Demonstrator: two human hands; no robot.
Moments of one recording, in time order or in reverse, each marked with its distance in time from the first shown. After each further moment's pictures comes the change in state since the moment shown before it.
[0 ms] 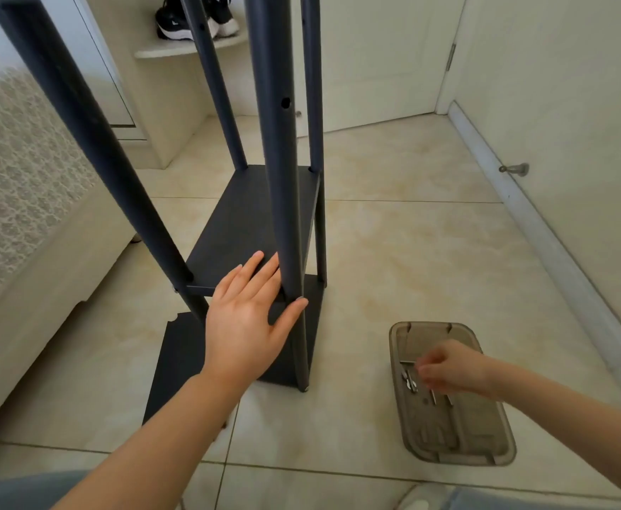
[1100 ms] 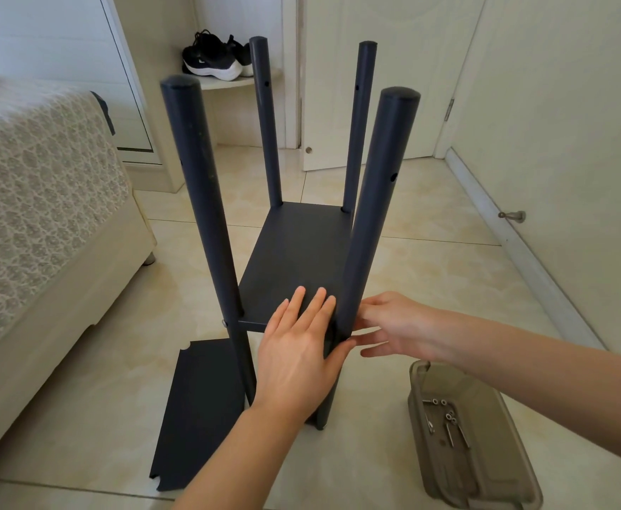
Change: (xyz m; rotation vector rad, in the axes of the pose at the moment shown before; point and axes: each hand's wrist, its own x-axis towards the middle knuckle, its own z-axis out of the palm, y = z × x) left_hand 0.004 0.005 -0.023 -0.196 -0.114 -0.024; right_hand -0.043 -0.208 0.032 0.383 -0.066 -0.162
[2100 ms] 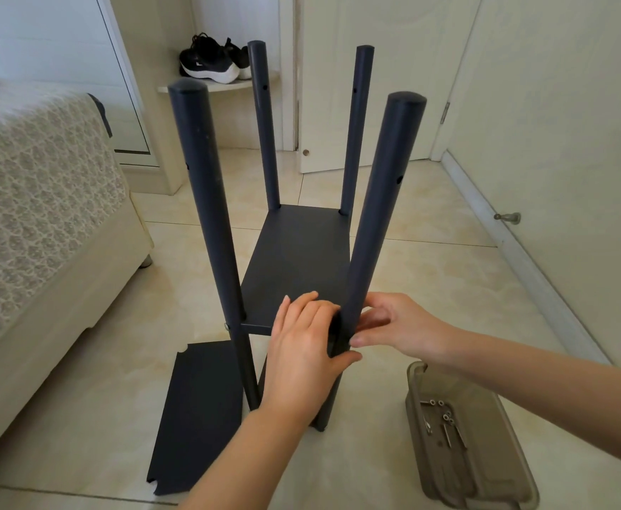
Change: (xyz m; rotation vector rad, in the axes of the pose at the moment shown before) left_hand 0.002 0.010 -0.002 -0.163 0.030 -0.023; right_hand -0.019 0.010 -0.010 -0.284 -0.014 -0.367
